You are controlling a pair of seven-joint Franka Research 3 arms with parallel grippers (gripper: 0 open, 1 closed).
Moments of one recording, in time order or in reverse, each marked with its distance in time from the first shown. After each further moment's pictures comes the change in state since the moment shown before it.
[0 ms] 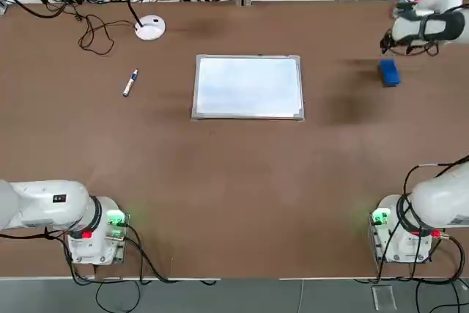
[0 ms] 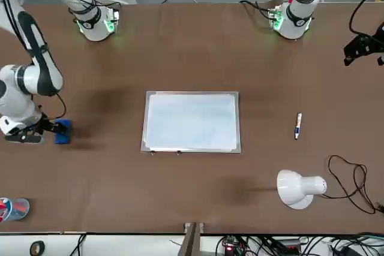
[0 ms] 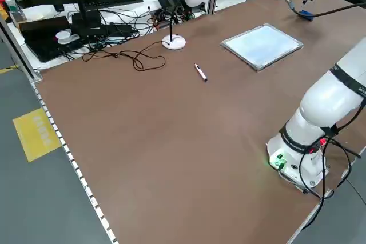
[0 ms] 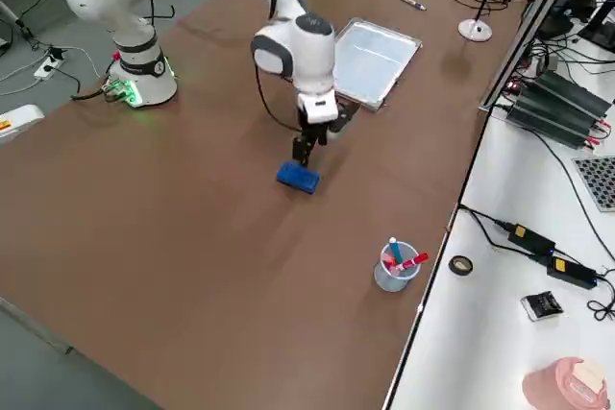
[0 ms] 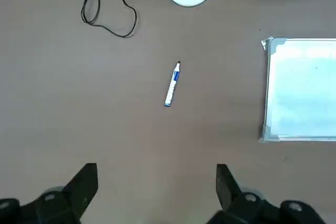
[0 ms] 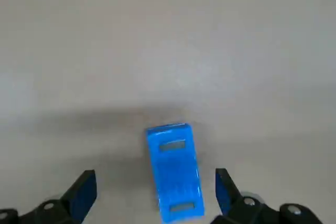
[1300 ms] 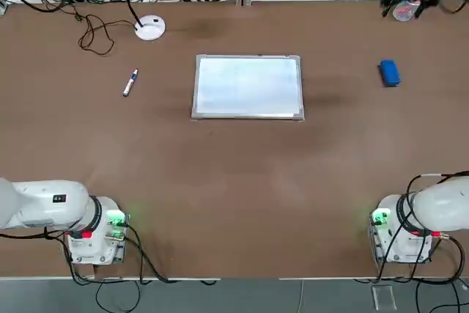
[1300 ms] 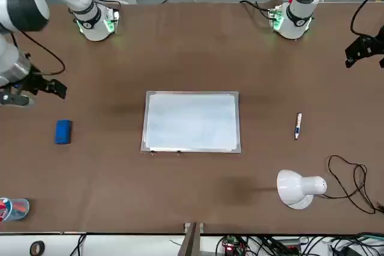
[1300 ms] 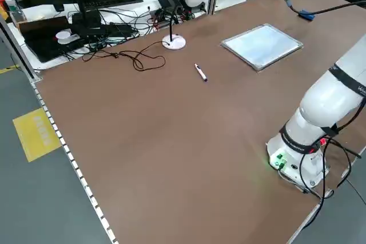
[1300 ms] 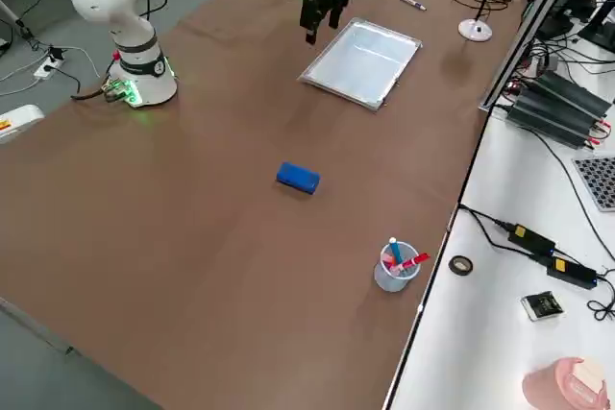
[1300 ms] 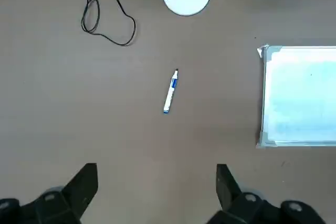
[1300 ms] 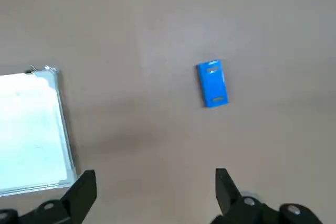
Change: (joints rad) left arm 0.001 0.028 -0.003 0.047 0.000 0.000 0.001; right arm 0.209 -0.309 0.007 0.309 -0.001 -0.724 0.237
